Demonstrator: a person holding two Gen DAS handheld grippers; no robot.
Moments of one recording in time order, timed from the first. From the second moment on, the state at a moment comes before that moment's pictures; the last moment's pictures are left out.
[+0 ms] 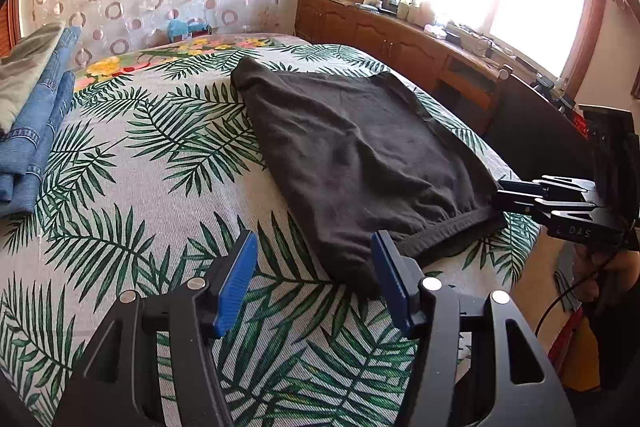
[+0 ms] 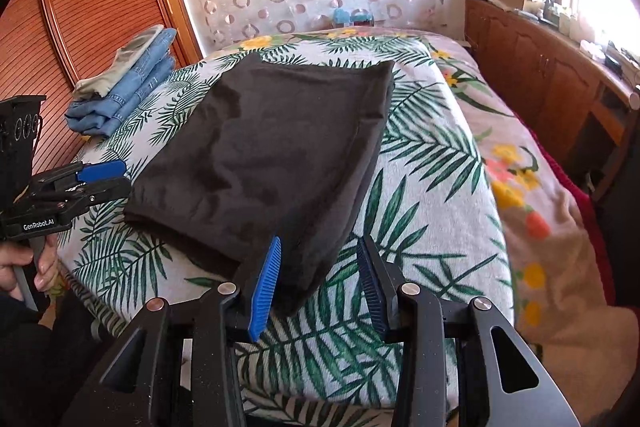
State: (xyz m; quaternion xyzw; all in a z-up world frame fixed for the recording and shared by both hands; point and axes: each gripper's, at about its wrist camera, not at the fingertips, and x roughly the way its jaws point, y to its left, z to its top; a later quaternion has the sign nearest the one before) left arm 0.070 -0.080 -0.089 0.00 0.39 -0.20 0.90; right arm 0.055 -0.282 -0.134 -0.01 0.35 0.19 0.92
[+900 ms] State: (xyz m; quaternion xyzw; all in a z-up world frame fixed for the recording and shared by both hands) left arm 0.056 -0.089 -0.090 -0.02 0.38 -0.26 0.89; right arm 0.037 -0.275 -0.123 0.01 0.32 0.21 0.92
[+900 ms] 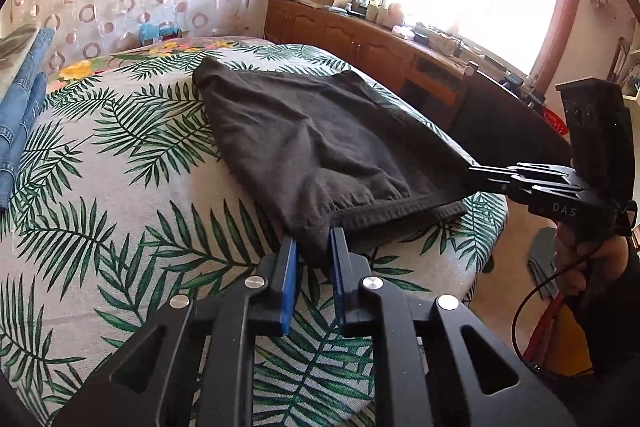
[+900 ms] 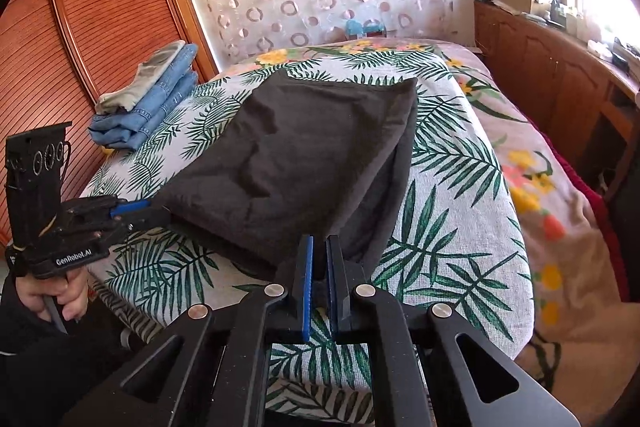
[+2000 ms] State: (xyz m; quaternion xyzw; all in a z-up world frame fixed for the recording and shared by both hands) left arm 0.074 -0.091 -0.103 0.00 0.40 -0.22 0.89; right arm 0.045 -0.262 -0.143 -0.02 0.34 0.15 0.93
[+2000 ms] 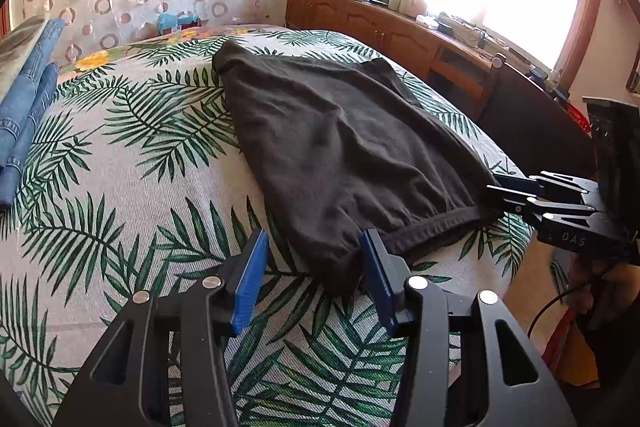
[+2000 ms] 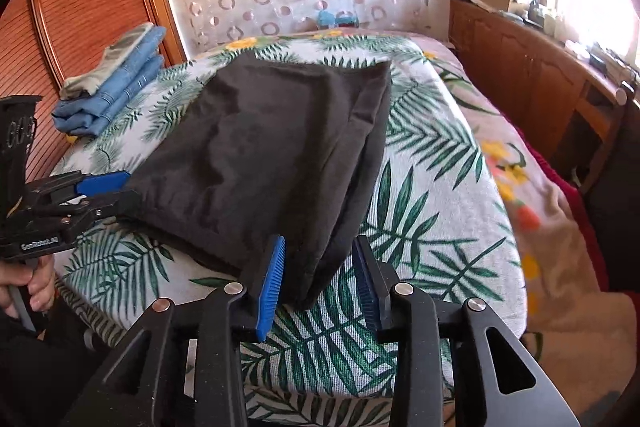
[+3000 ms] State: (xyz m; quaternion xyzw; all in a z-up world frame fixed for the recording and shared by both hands) left arm 0.071 -0.093 -0.106 -0.01 0.40 -0.22 0.89; right arm 0.052 -0.258 -0.150 -0.01 0.33 0.17 0.93
